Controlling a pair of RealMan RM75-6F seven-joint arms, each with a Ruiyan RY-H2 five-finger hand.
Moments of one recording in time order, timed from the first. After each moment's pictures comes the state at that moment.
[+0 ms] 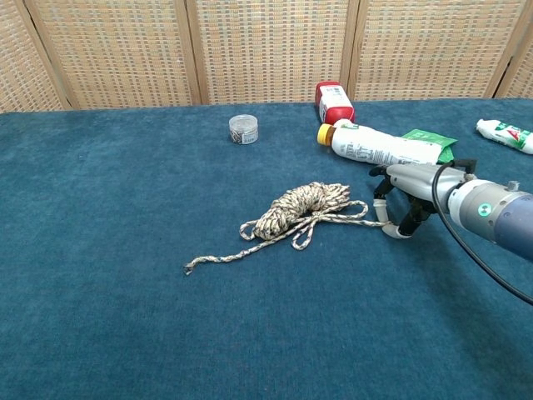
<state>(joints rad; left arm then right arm) -0.18 -1.17 -0.05 -1.73 1.45 1.41 0.24 0.73 -1.74 0.22 -1.20 -0.89 0.88 -0.44</state>
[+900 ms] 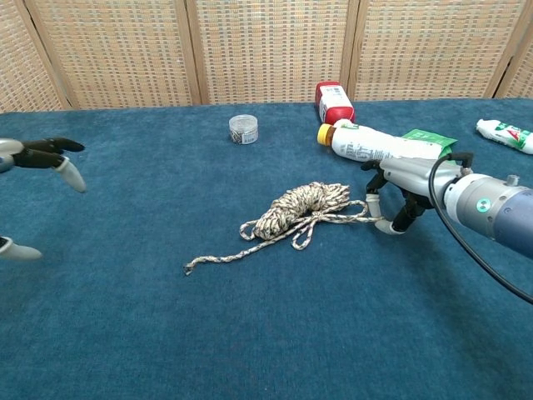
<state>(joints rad) -0.41 -1.27 -0.10 -1.81 1.27 1.06 0.38 0.74 -1.72 0.21 -1.27 -0.90 0.91 -0.45</state>
